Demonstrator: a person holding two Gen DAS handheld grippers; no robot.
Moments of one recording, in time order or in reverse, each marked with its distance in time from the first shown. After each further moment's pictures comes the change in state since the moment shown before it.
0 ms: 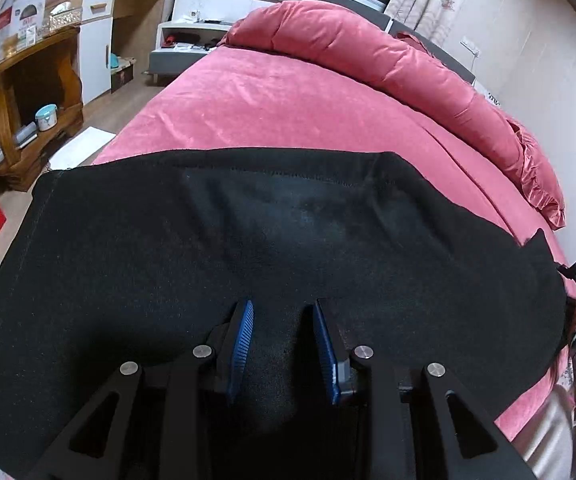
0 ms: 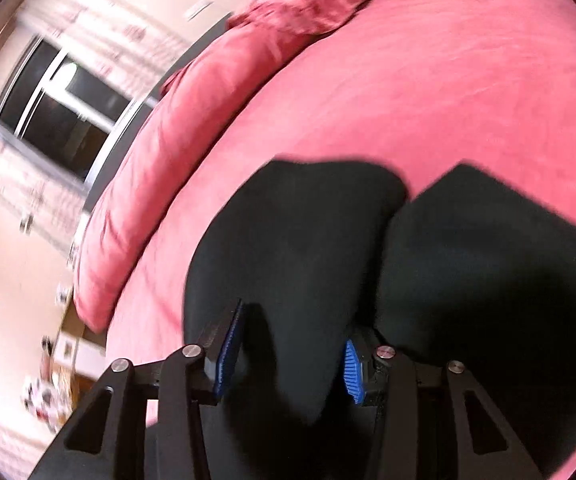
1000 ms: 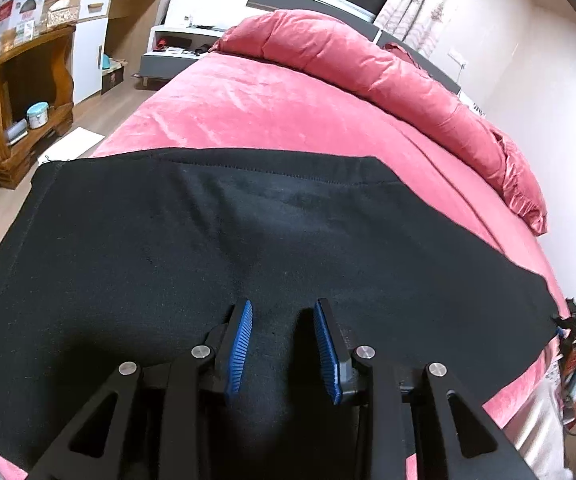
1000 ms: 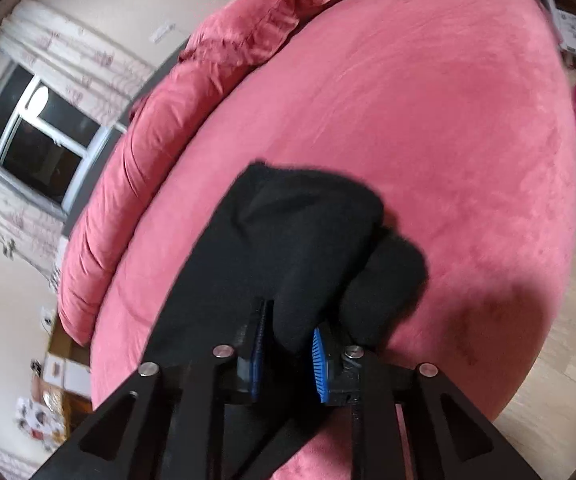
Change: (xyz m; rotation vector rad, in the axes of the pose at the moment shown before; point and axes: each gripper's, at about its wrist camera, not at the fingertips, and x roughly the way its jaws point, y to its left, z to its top) left arm -0.014 0.003 -0.011 -0.015 -0.025 -0.065; right arm -0.094 -0.078 -0.018 0.043 -0.047 -0.068
